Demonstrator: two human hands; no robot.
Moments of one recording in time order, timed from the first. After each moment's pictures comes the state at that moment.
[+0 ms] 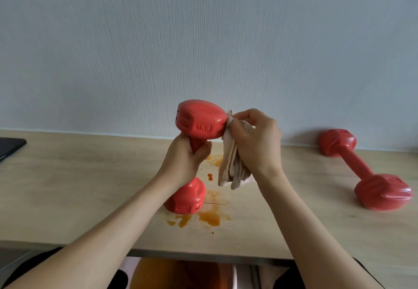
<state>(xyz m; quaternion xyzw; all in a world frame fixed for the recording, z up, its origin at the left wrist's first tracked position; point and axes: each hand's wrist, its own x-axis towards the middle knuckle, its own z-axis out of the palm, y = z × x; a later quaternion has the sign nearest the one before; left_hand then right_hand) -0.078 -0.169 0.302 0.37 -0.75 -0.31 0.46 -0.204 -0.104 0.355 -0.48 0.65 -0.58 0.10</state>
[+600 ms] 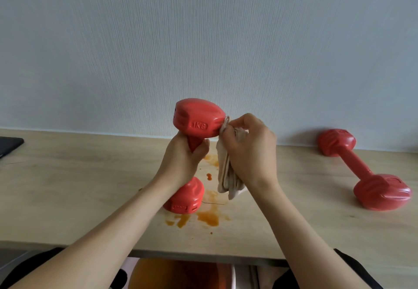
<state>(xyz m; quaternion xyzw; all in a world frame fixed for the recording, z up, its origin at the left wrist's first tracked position) -0.079 -0.167 0.302 0.40 -0.73 -0.30 0.46 -0.193 -0.096 0.345 -0.52 0.65 -0.55 0.04</state>
